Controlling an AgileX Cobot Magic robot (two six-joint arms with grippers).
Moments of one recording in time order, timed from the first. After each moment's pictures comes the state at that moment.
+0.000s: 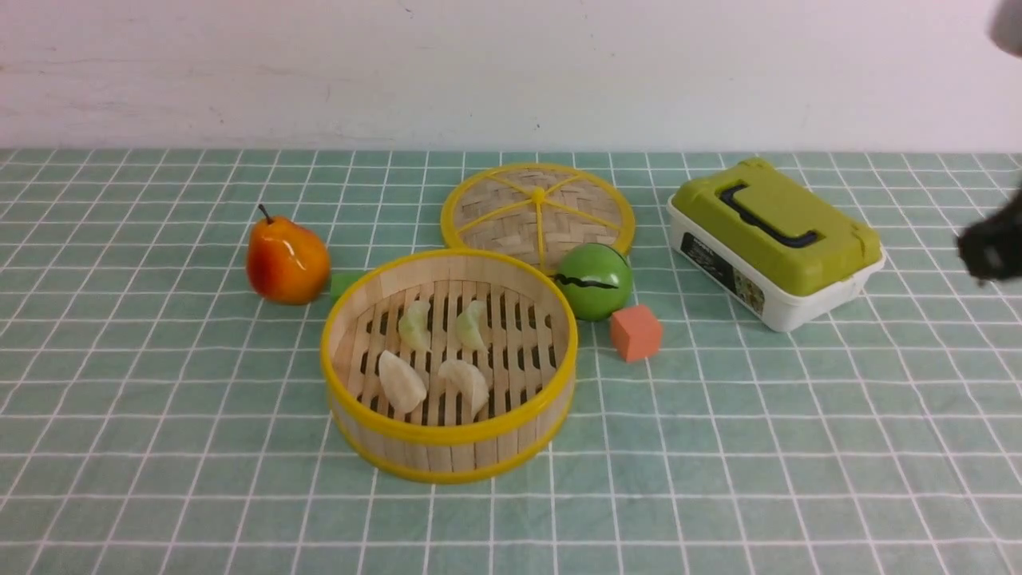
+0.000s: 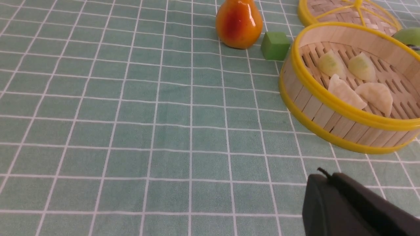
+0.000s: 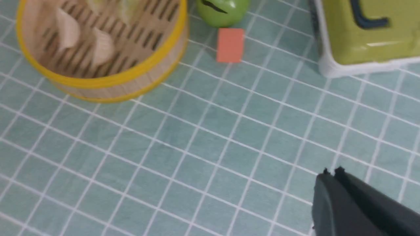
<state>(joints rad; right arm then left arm) 0.22 1.01 -1.14 0.11 0.95 -0.12 -0.44 0.19 -0.41 0.41 0.76 -0.61</state>
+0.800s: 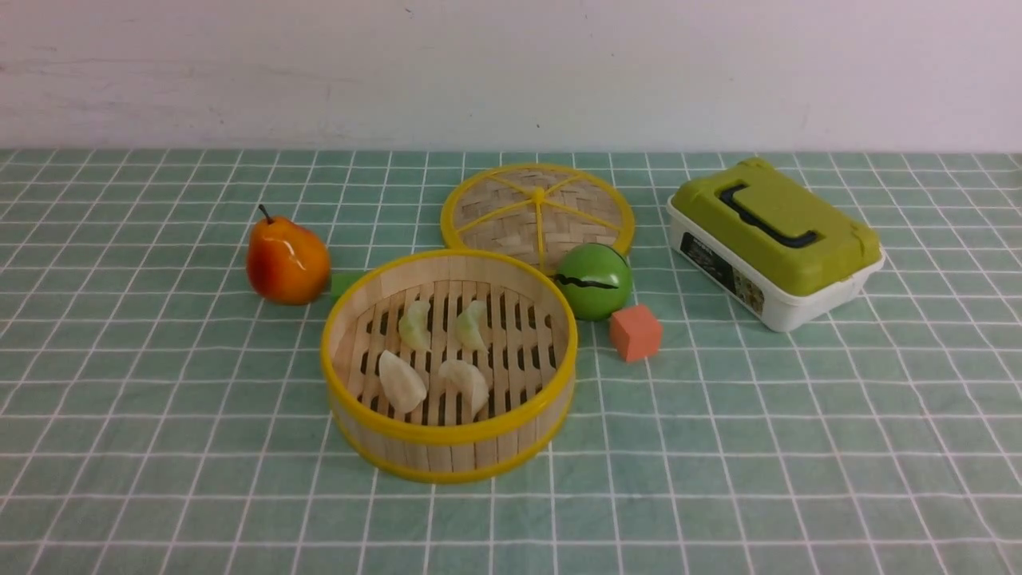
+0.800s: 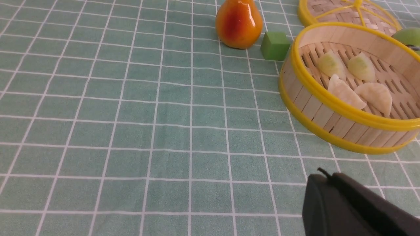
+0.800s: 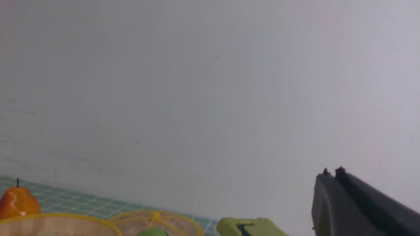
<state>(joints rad) 0.22 -0.01 0.02 0.01 -0.33 -0.09 -0.44 0.19 -0.41 0.41 0.76 -0.61</state>
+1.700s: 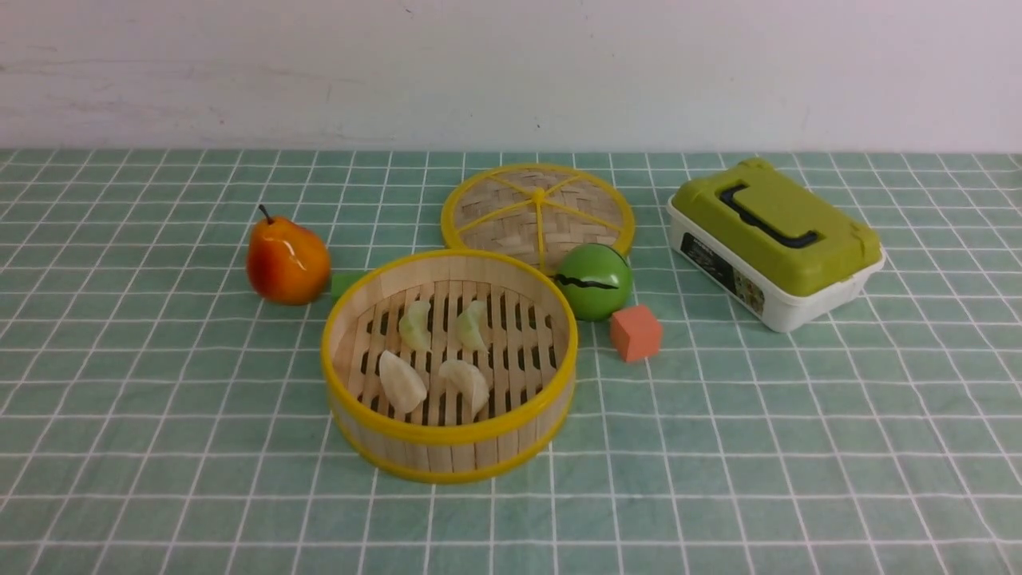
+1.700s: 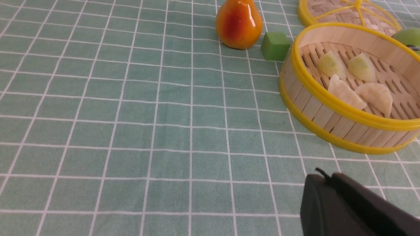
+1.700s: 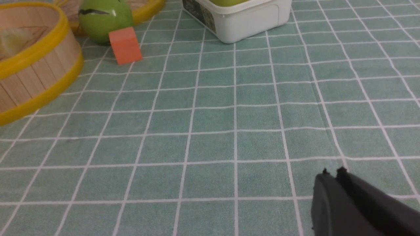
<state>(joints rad) 0.05 -0.01 0.02 0.07 0.38 0.08 -0.44 0.19 -0.41 0.41 0.76 -0.61</state>
